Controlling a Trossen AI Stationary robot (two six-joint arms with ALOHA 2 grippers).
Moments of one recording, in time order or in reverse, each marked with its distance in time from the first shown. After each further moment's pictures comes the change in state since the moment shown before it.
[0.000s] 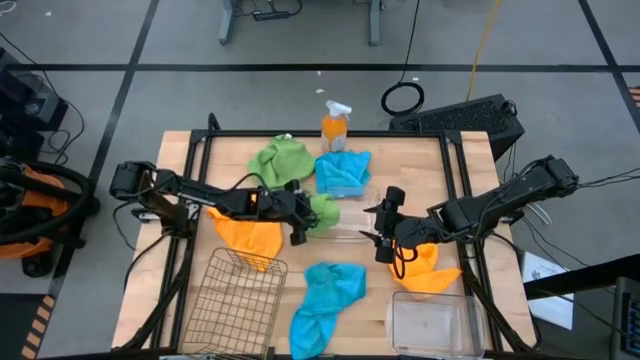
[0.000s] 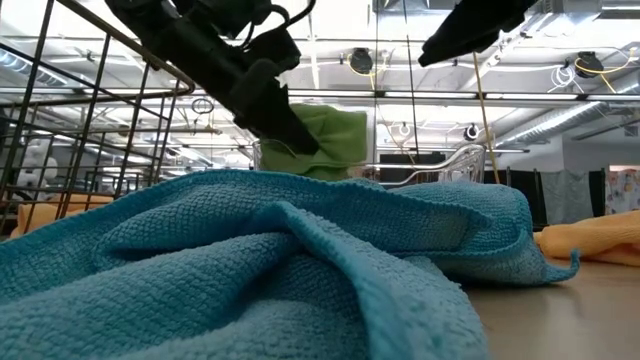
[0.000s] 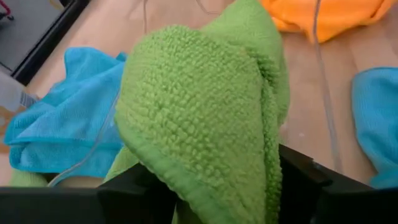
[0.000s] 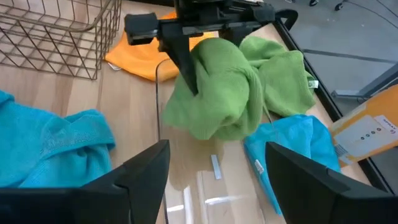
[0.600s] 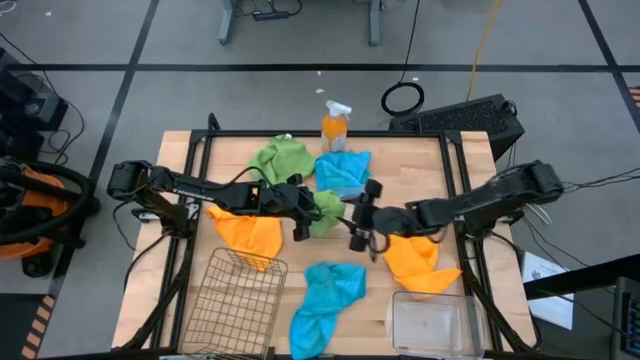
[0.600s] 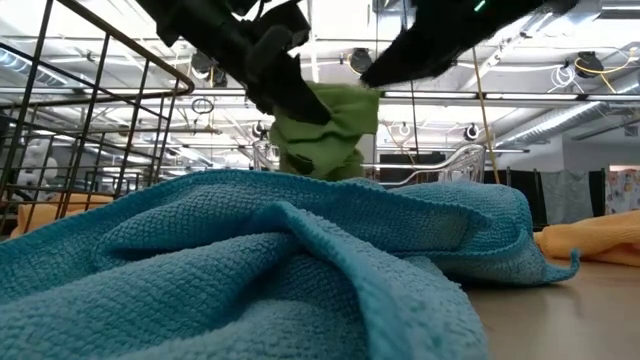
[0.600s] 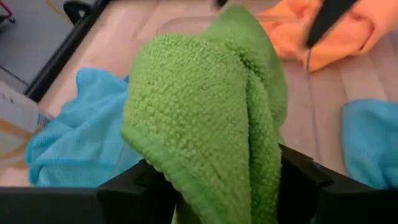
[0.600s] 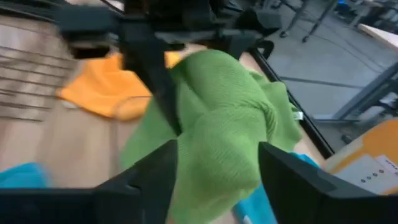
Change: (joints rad) left arm 0.008 -0.024 0.112 -0.124 0.015 -0.006; right arm -0.163 0.203 -0.072 0.487 -0.011 -0.200
